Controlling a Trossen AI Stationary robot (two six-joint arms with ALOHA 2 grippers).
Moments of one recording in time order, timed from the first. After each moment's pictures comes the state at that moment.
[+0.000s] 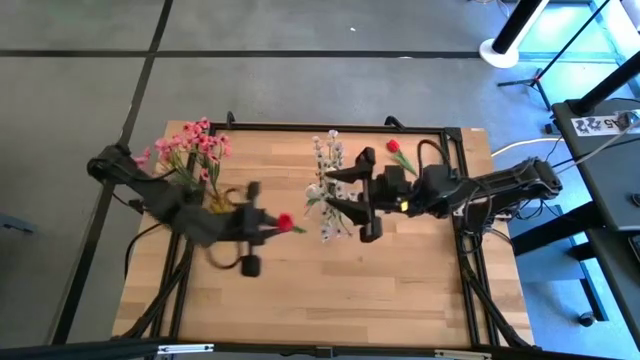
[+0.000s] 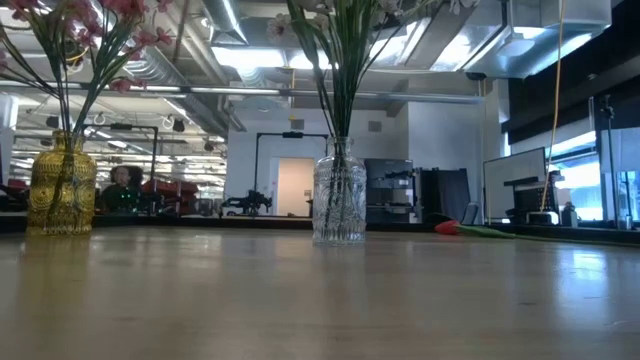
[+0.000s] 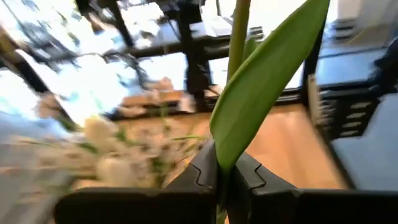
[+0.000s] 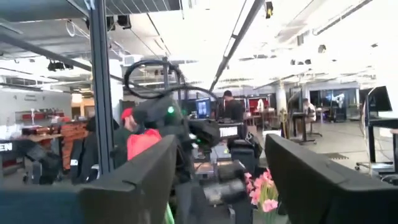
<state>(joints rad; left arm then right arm) -0.55 1.29 1.41 -0.51 -0.67 -0.08 0.24 1.44 1.30 0.56 0.19 0.00</state>
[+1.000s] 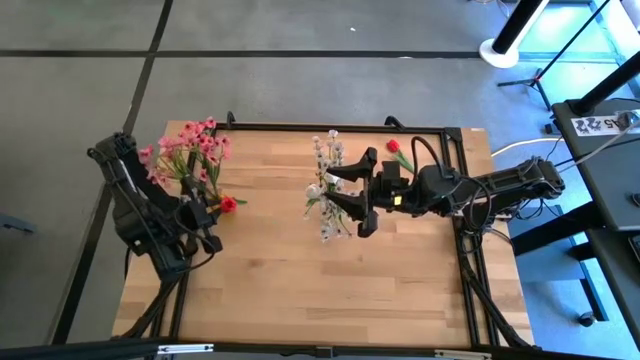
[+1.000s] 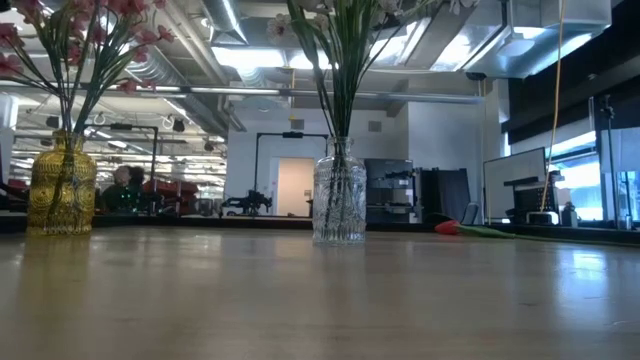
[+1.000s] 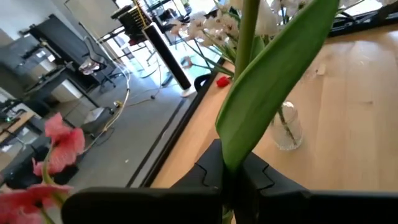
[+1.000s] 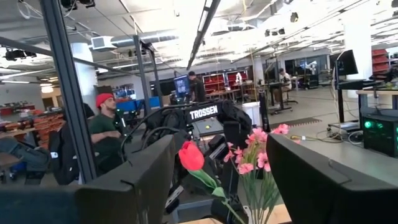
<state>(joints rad) -0.93 1.14 1.17 -1.55 -1.27 -1.07 0.24 1.41 1.29 0.41 0.31 0.09</state>
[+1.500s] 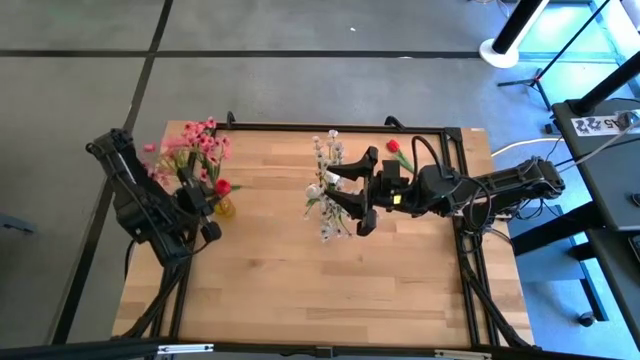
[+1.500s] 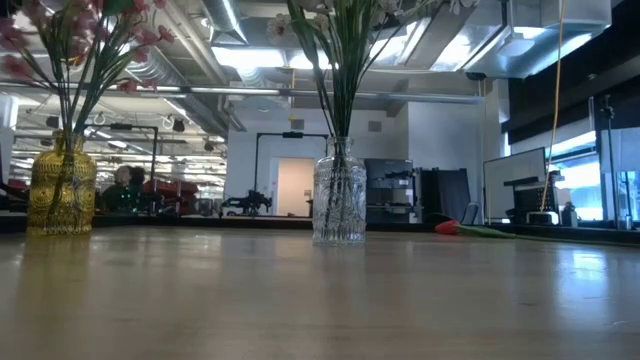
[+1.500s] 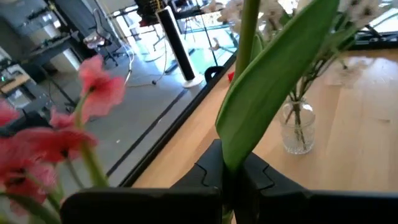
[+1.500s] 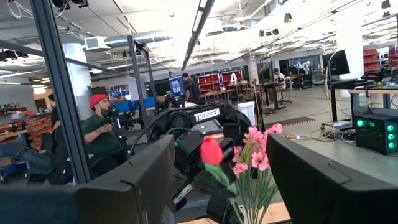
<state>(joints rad) -0.88 1.03 1.07 -1.57 -1.26 -1.23 0.24 1.41 1.29 0.41 0.33 0.09</state>
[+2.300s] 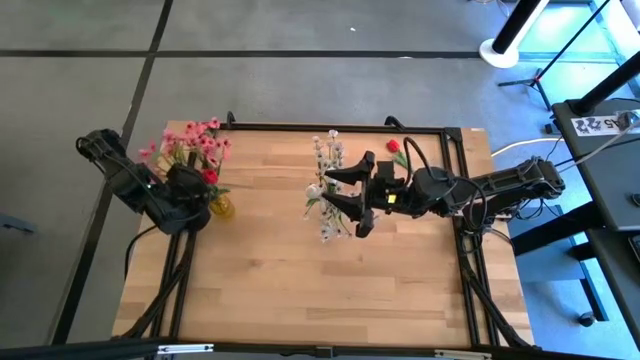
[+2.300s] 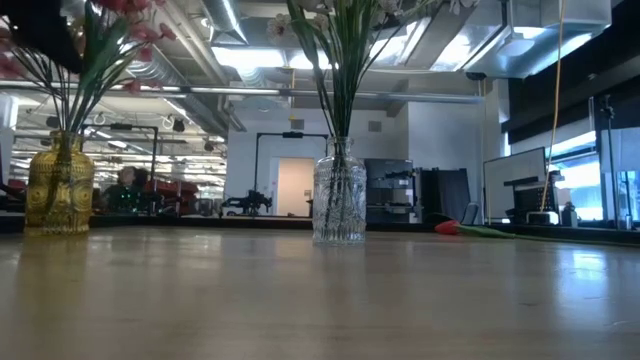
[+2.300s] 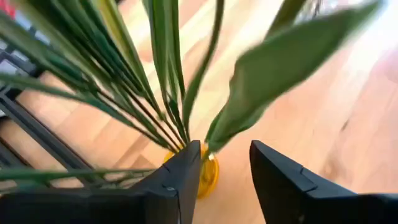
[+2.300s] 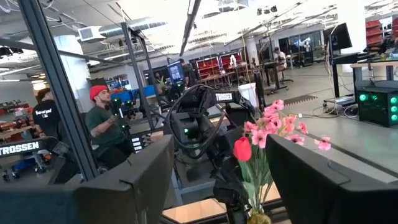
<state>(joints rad) -0.67 0.76 0.98 -1.57 -0.65 -1.26 0.24 1.41 1.29 0.34 0.34 0.18</state>
